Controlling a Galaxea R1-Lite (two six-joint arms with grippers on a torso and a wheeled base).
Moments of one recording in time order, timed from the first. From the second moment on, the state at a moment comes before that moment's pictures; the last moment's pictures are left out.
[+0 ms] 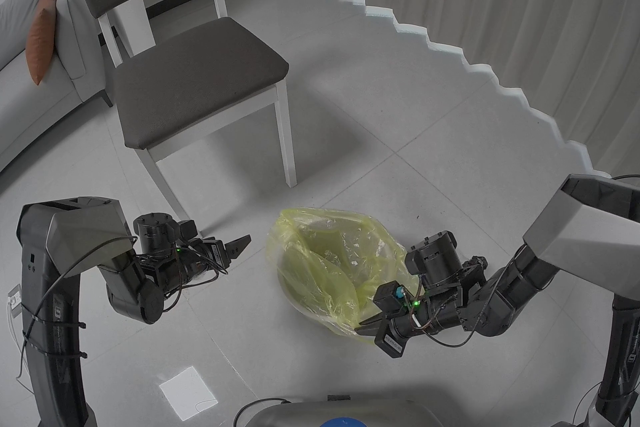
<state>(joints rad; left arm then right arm) -0.14 2.41 -0.83 -1.25 -0.33 -0.25 0.61 2.25 -0.89 -0.51 0.37 -0.41</state>
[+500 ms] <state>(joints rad) -0.19 2.43 -0.84 -1.25 -0.34 -0.25 0.69 2.30 -0.94 -0.52 0.37 -0.39</state>
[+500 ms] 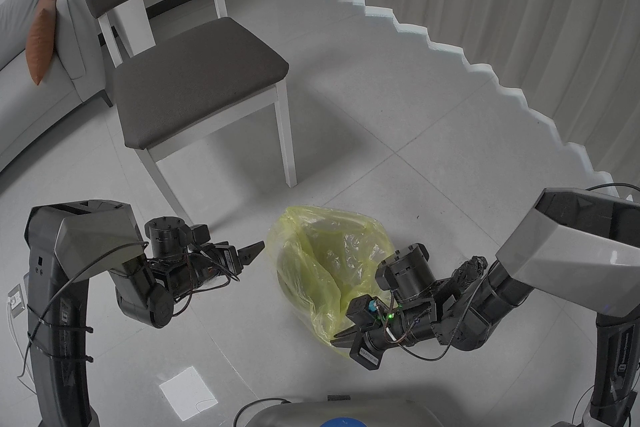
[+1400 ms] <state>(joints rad) -0.37 2.42 -0.88 -1.17 -0.27 -0.13 0.71 2.31 -0.95 -0.52 0.37 -0.39</state>
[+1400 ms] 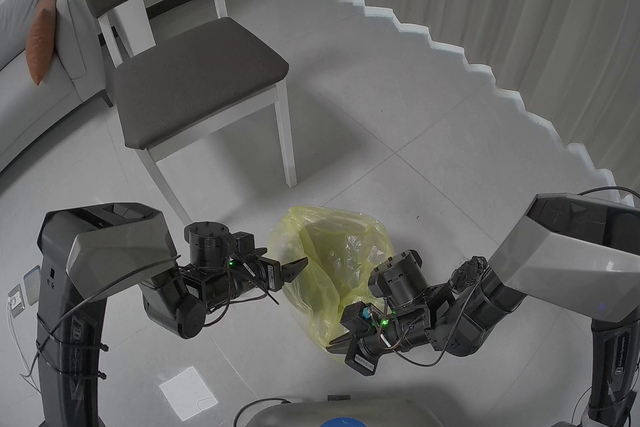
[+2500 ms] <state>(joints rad) -0.33 2.38 -0.80 -1.17 -0.23 -0.08 0.71 2.31 -0.94 -0.52 0.37 -0.39</state>
